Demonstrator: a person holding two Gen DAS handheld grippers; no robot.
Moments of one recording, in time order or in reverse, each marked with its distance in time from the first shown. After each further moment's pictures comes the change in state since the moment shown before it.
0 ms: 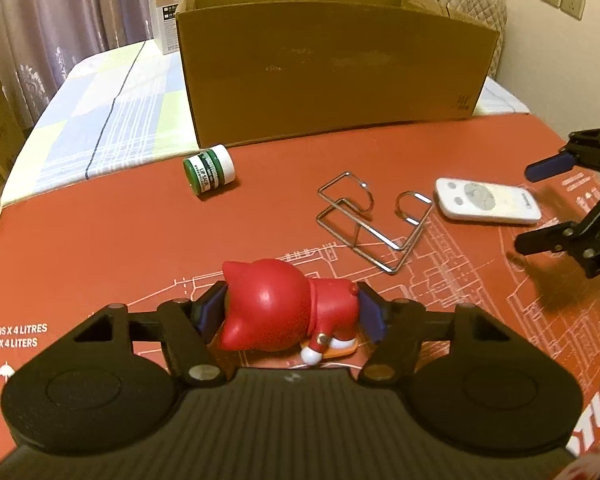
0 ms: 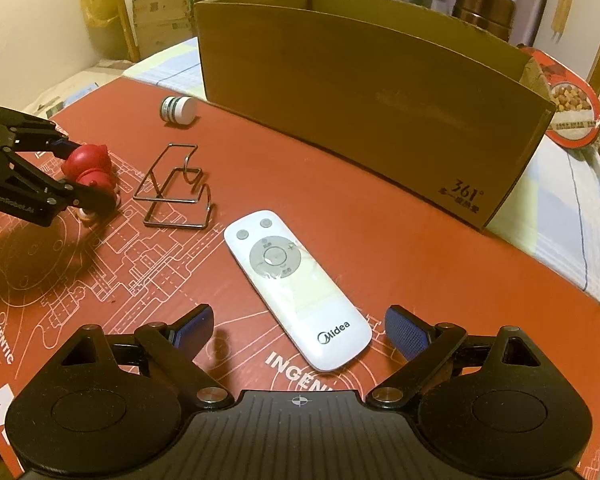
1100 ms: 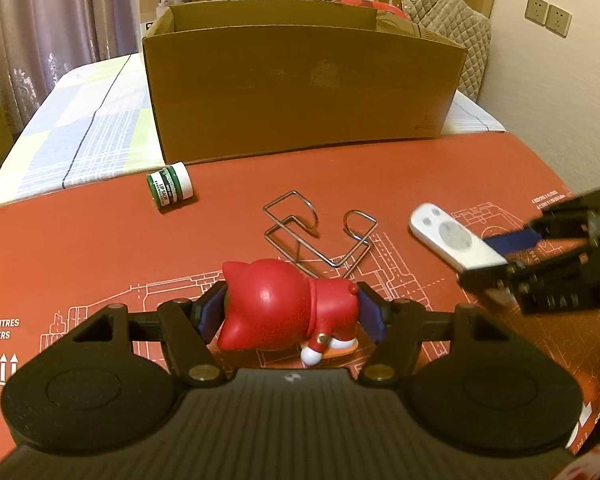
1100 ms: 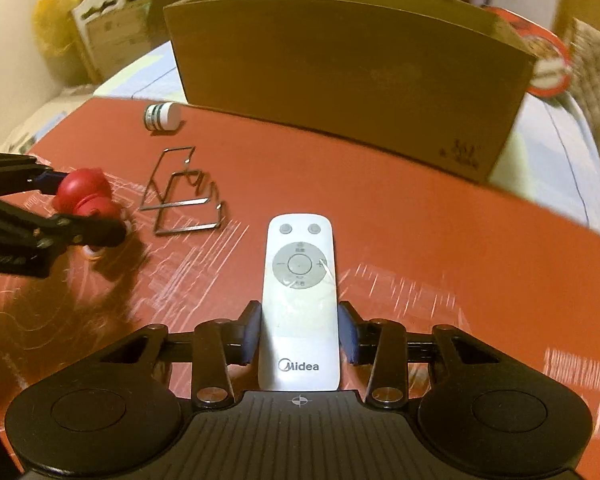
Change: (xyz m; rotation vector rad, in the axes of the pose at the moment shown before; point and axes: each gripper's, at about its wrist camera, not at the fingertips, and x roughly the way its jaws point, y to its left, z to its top) left arm -0.013 -0.031 0.000 -0.021 -0.047 -0.038; right arm -0.008 0.031 -0.015 0.206 0.007 -0.058
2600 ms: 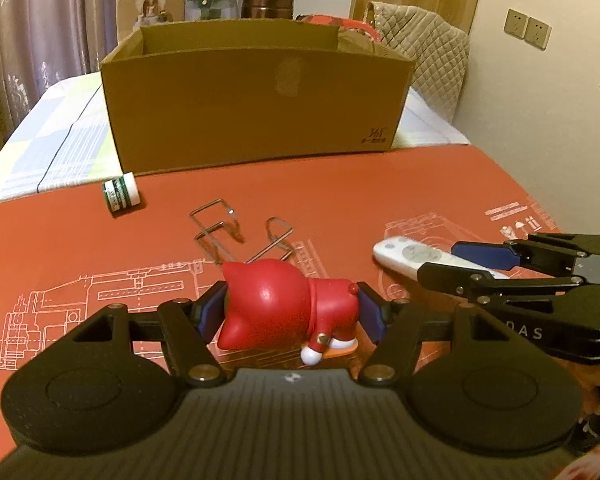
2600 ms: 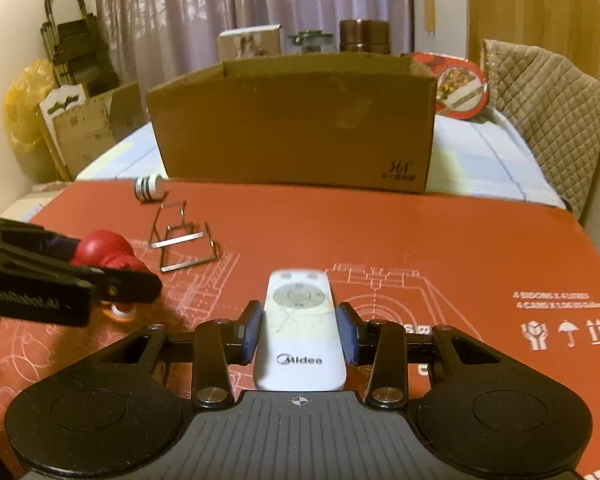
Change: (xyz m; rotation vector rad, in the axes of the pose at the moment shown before) left arm -0.021 -0.052 -0.003 -0.018 -0.053 -0.036; right arm -0.046 0.008 -0.041 0.166 -0.277 -0.083
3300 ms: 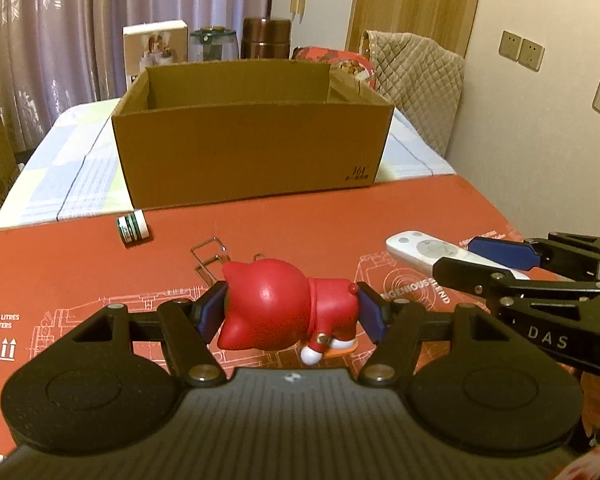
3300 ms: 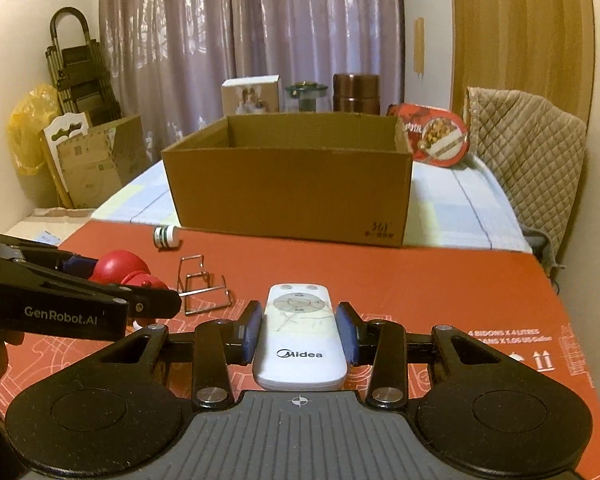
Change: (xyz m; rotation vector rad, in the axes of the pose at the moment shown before) left arm -0.049 -0.022 0.020 -0.008 -0.051 0.023; right arm -0.066 0.013 0.026 -0.020 -0.092 -0.027
